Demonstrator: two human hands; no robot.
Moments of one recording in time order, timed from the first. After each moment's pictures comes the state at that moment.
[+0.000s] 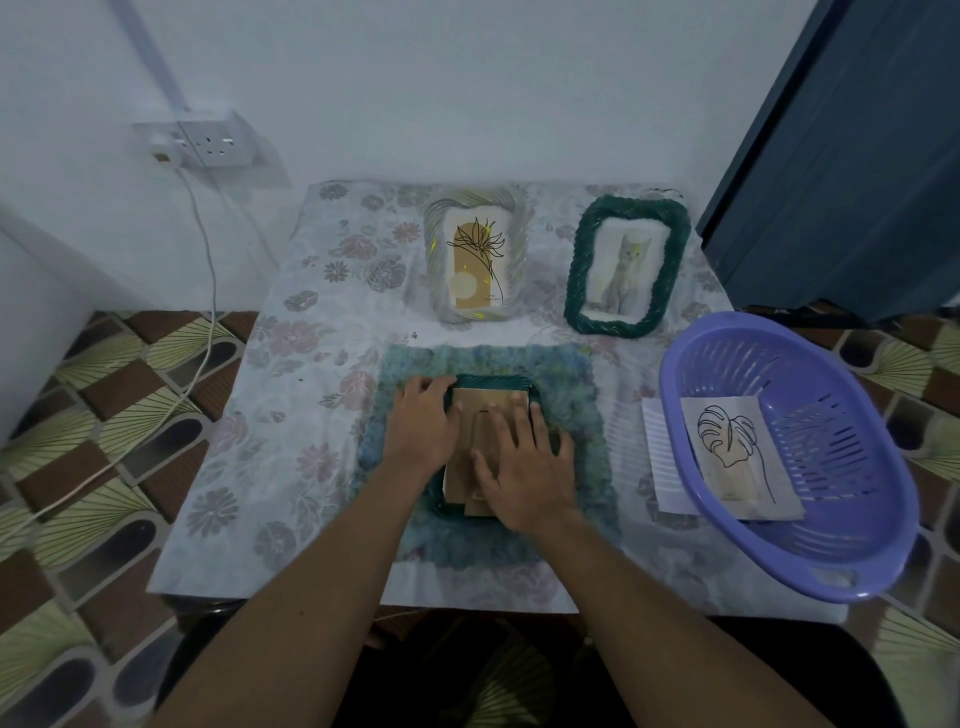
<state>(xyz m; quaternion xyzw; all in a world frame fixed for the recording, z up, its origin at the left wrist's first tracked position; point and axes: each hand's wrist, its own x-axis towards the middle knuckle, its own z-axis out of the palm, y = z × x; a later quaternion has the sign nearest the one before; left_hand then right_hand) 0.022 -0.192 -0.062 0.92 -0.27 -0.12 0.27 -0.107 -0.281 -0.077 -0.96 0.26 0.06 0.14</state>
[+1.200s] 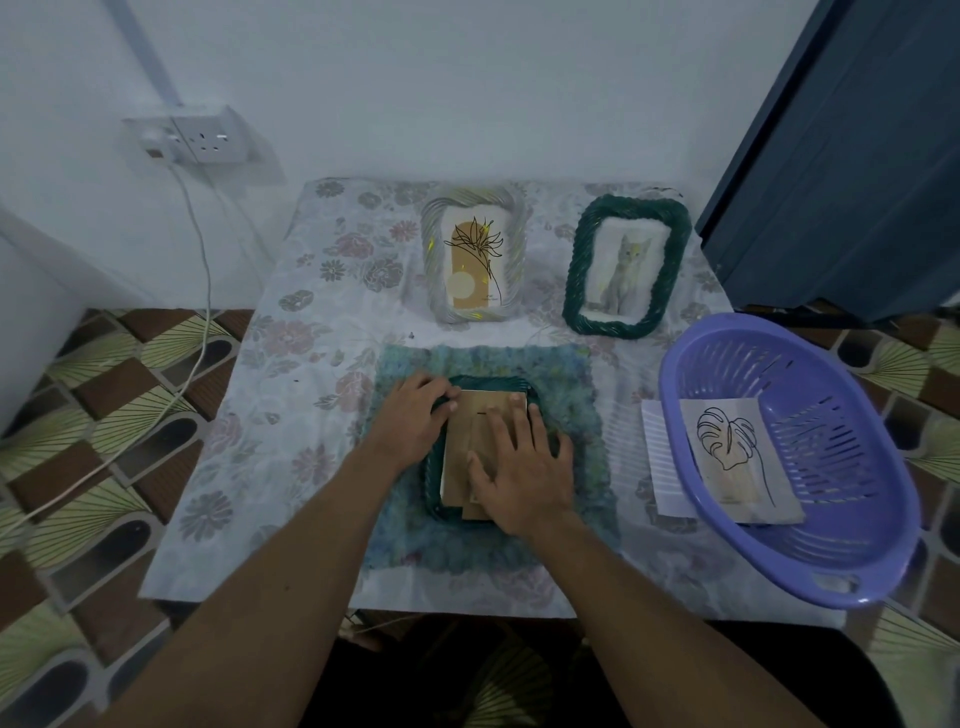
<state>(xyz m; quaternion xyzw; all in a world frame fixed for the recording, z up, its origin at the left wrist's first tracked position) 0.054 -0.183 -0.073 0.87 -0.40 -0.13 0.27 -0.107 -0.280 -0.076 -0.95 0.26 0.05 0.15</state>
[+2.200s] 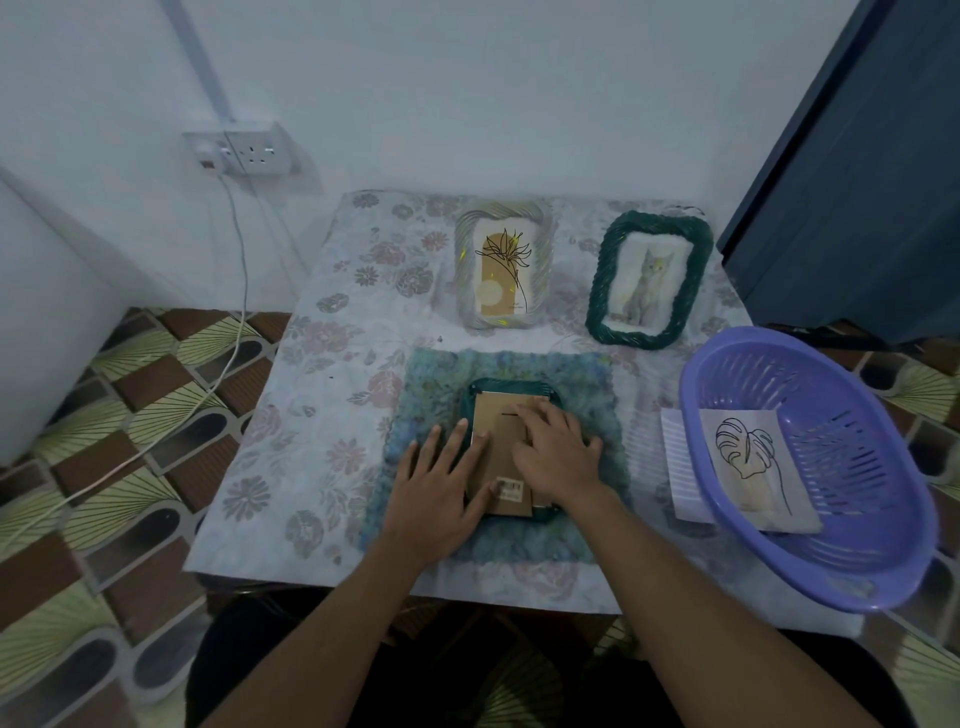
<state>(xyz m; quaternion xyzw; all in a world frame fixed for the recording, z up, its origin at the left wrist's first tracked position) -0.033 -0.126 -0.083 0.90 -0.42 -0.10 0.08 -0.095 -0.298 -0.041 -0.91 0.30 0.10 0.28</state>
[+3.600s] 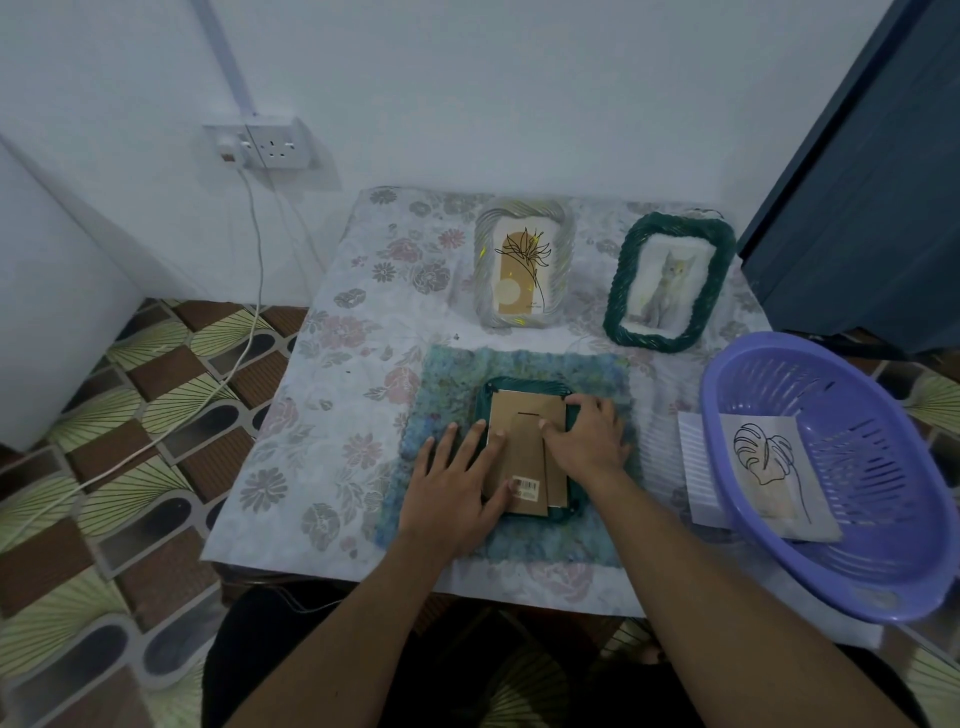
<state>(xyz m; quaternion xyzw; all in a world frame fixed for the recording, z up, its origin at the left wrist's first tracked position) -0.034 -0.127 -0.087 0.91 -0.41 -0.08 0.08 -0.084 -0.312 -0.044 -0.82 0.45 0.01 0.35</state>
